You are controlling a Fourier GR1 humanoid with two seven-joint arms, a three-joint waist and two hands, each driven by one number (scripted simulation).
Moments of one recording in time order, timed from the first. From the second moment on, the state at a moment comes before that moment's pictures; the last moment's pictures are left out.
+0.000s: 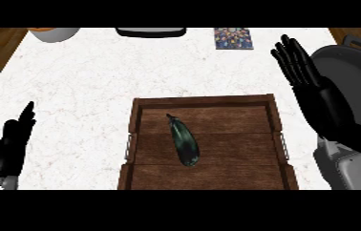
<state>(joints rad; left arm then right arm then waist) 0.04 0.53 -0.06 -1.41 0.06 0.30 0.20 -0.28 -0.38 0.15 -1.69 -0.24 0.05 -0.15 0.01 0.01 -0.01</state>
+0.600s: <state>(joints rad) -0.01 0.52 -0.08 -1.41 0.06 0.28 0.24 -0.42 -0.40 0.45 -1.59 0.46 -0.31 0.26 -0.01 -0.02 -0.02</state>
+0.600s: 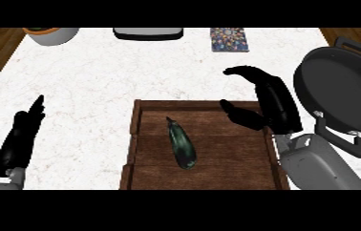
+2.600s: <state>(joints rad) -0.13 0.48 -0.12 -1.39 0.04 0.26 0.36 -0.77 -0.03 0.78 -1.26 0.71 0.34 1.23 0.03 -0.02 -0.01</state>
